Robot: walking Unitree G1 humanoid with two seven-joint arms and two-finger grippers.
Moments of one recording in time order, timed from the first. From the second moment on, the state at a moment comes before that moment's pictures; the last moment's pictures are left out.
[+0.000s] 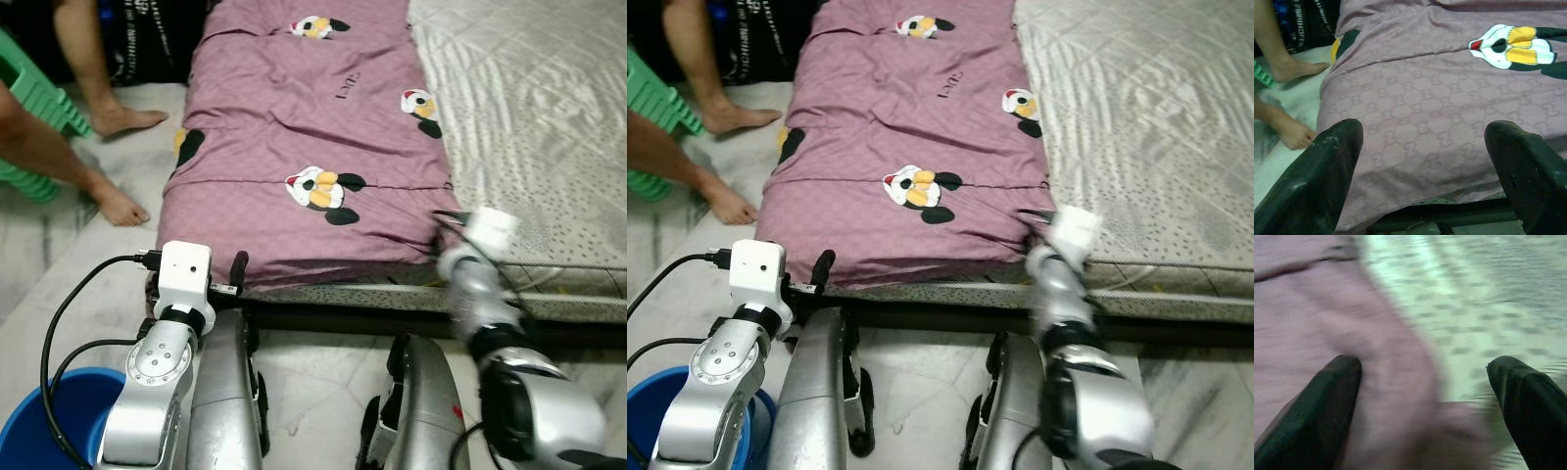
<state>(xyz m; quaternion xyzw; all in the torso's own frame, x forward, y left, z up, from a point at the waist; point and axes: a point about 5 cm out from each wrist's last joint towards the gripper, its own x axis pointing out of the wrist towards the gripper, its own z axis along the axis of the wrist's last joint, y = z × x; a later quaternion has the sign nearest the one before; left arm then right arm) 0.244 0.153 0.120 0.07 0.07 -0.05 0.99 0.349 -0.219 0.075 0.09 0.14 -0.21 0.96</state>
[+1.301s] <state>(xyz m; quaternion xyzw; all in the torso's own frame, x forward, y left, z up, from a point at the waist) 0.264 0.152 0.116 0.01 0.01 -0.05 1.00 0.264 -0.182 0.136 0.03 -0.05 -0.02 1.00</state>
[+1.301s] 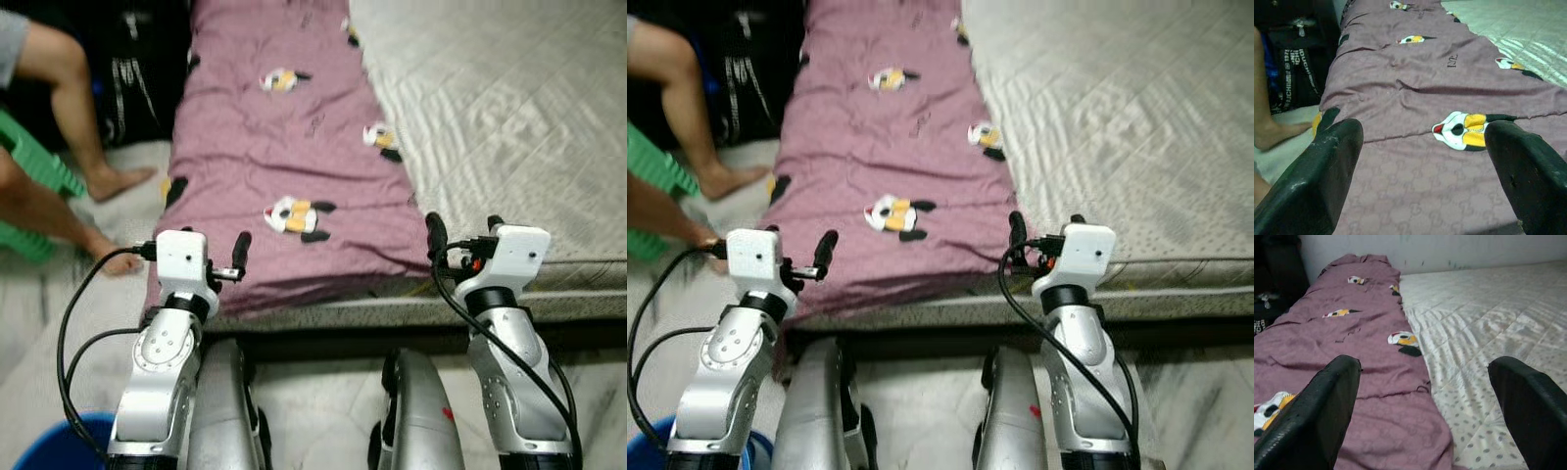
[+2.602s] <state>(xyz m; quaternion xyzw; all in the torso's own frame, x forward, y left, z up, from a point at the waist) 0.274 0.131 0.081 0.00 0.04 -0.09 0.99 0.270 -0.173 0.116 0.00 -0.02 0.01 1.00</state>
